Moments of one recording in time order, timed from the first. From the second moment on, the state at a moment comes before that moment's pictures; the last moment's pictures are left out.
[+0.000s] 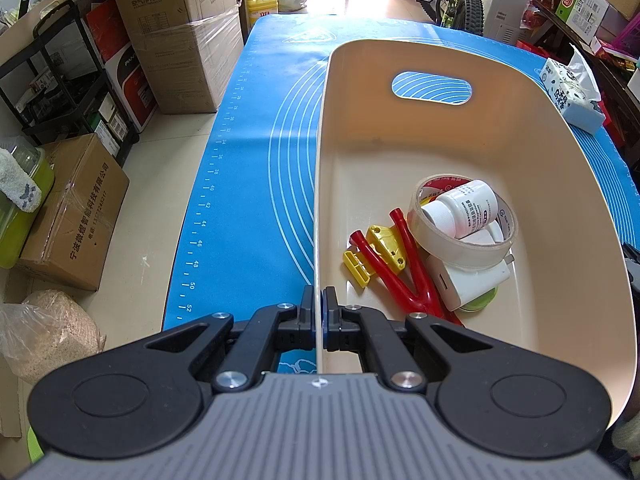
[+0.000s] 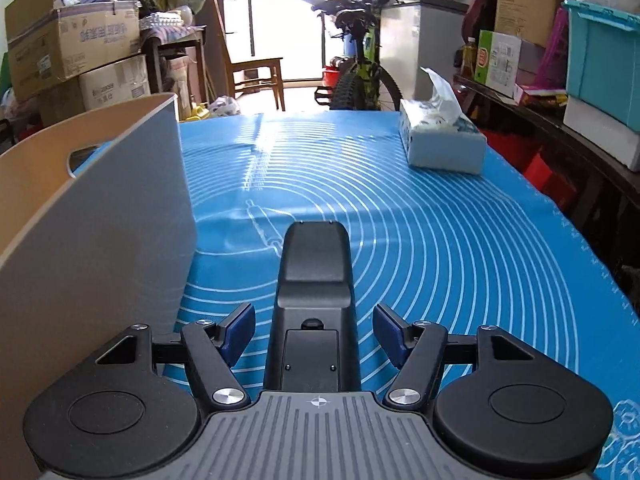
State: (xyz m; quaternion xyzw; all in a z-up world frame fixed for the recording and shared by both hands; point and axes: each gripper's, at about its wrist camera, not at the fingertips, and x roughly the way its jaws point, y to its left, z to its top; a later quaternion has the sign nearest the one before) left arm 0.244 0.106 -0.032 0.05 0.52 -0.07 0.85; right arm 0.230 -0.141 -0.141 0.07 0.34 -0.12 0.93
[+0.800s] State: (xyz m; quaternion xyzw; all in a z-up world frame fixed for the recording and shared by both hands) left arm 0.245 0.108 -0.031 0.05 0.52 -0.07 0.85; right arm 0.209 -0.132 -0.132 0.07 0.29 -0.13 0.95
